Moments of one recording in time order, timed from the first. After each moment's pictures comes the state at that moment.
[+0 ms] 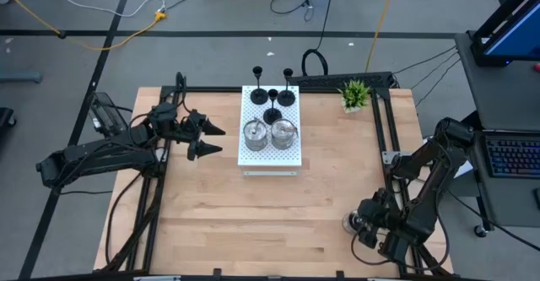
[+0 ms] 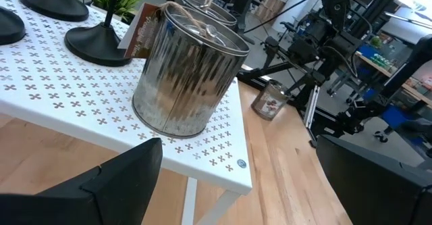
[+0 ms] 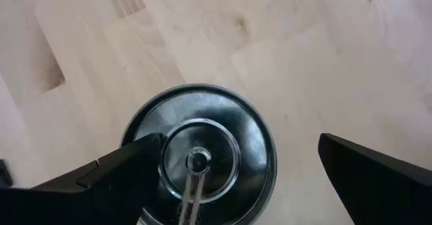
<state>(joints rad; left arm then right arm) 0.52 0.67 0.34 0.12 0.64 -0.34 1.09 1.48 0.88 -1.13 0.40 1.60</state>
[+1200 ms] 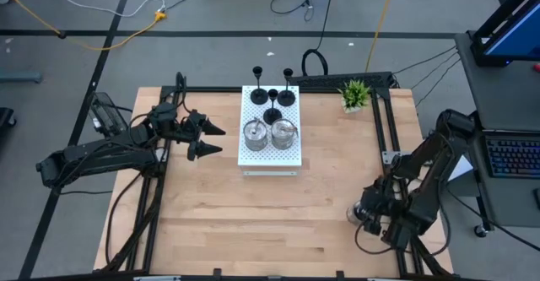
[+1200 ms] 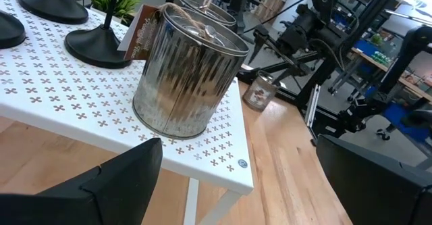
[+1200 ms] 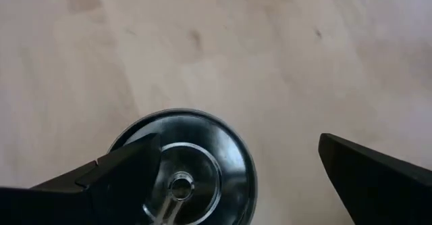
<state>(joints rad) 0.52 0.67 0.34 0.12 0.64 -0.32 1.09 1.35 0.87 -1.18 0.47 1.45</state>
